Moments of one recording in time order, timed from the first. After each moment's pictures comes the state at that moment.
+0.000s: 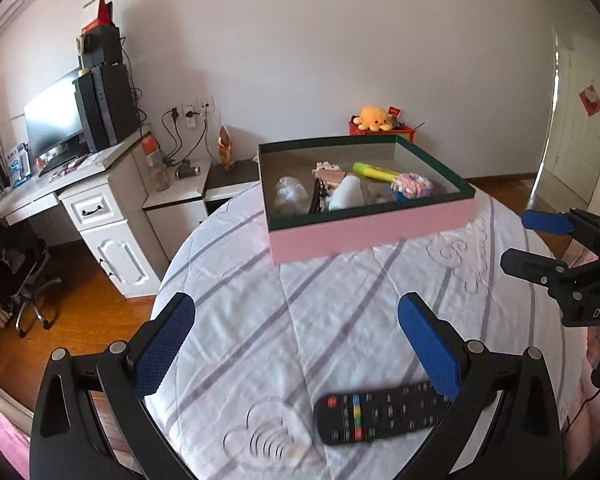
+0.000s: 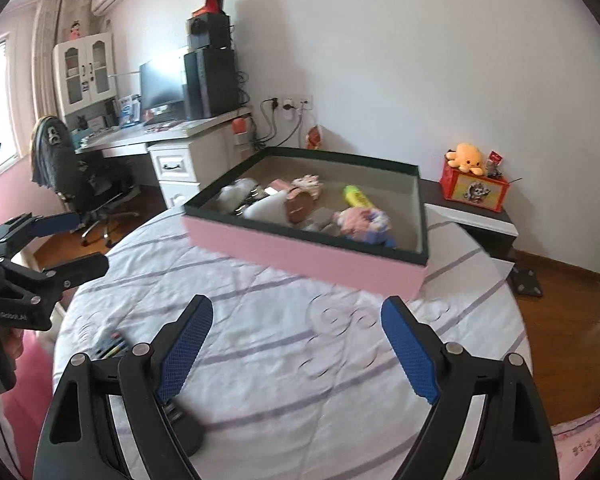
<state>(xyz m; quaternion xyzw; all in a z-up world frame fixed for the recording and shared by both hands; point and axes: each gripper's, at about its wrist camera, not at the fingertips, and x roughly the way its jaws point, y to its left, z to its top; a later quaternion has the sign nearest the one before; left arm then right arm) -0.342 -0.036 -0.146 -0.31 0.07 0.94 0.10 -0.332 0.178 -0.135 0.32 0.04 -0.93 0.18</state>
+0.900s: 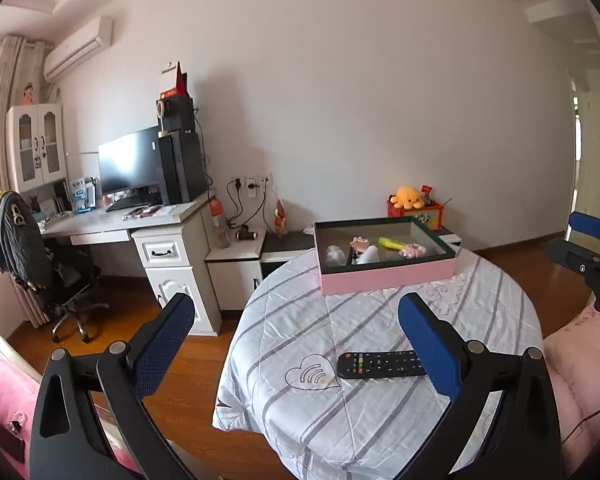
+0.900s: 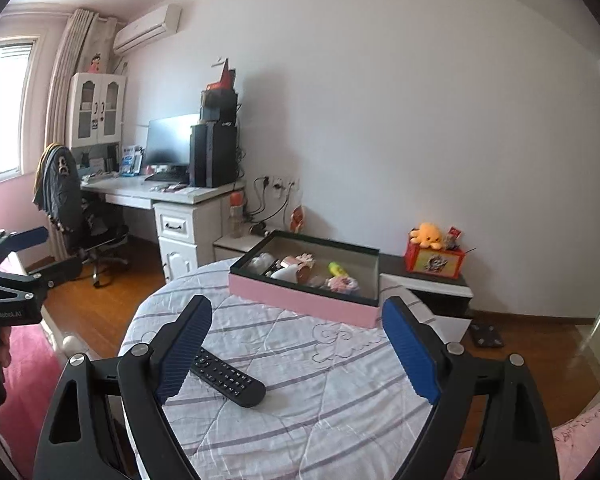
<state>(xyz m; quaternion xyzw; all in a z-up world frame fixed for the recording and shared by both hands) -0.166 -0.072 -0.060 -0.17 0.05 0.98 0.02 -0.155 0.177 -0.040 0.16 0.07 -0.98 0.13</state>
